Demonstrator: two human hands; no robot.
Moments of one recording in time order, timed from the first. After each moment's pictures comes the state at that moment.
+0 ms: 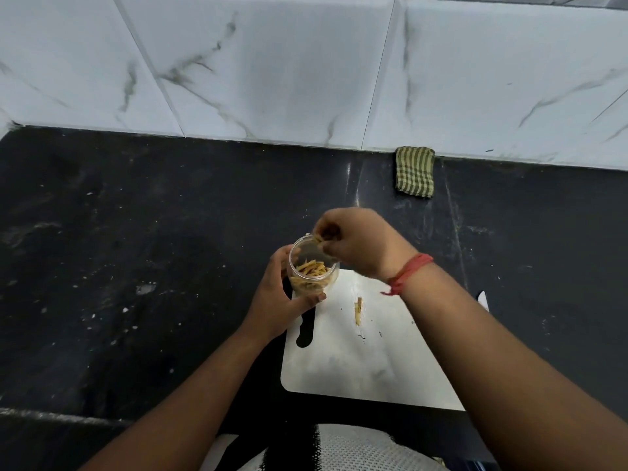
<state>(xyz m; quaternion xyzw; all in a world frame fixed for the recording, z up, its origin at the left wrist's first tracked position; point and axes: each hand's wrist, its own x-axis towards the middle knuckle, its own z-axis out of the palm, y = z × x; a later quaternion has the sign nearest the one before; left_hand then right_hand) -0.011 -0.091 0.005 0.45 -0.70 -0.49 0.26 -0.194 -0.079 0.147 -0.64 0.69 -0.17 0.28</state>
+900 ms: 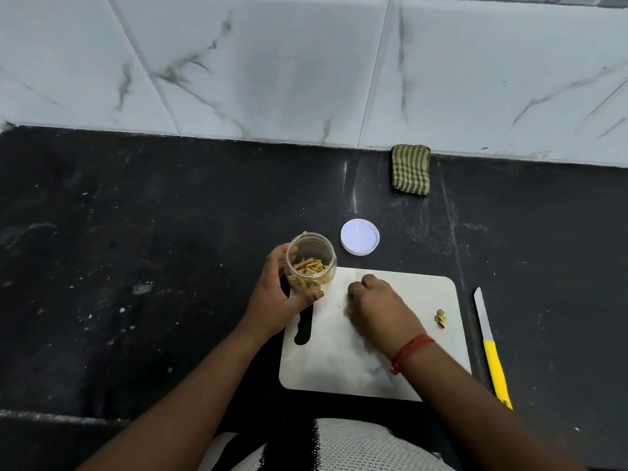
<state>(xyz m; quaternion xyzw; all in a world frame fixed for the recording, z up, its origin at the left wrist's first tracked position) -0.010 -0.092 0.001 0.45 -0.69 -0.50 0.28 -0.199 0.002 0.028 -0.63 0.75 -0.02 0.16</state>
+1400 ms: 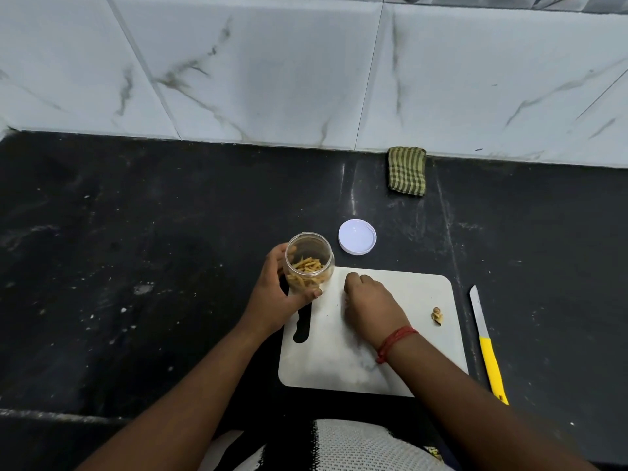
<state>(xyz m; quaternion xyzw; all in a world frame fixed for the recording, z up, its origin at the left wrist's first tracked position) -0.011 -0.089 0.007 0.44 -0.69 -0.50 0.28 -0.188 -0.003 0.027 -0.60 0.78 -0.04 0.17</state>
